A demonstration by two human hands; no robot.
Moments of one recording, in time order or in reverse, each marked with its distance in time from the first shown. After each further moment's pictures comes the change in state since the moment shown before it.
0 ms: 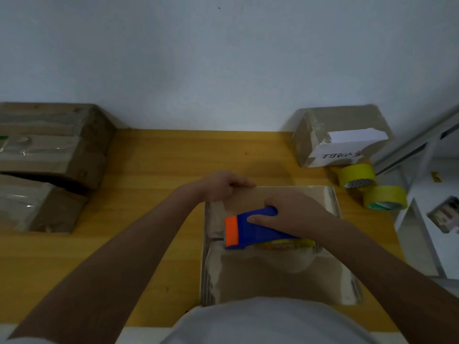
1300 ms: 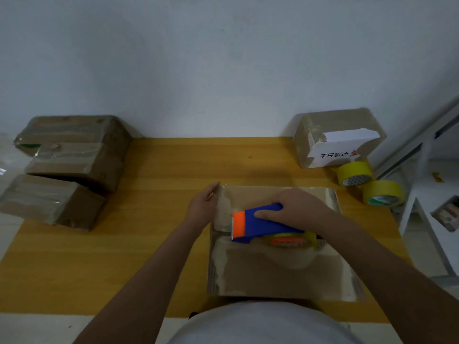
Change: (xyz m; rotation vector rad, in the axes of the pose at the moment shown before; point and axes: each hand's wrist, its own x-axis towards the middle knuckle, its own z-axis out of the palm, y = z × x) left_hand -0.053 -0.043 0.078 -0.505 0.701 -0.225; right_hand -0.026 -0.003 0.009 0.083 -0.034 0.099
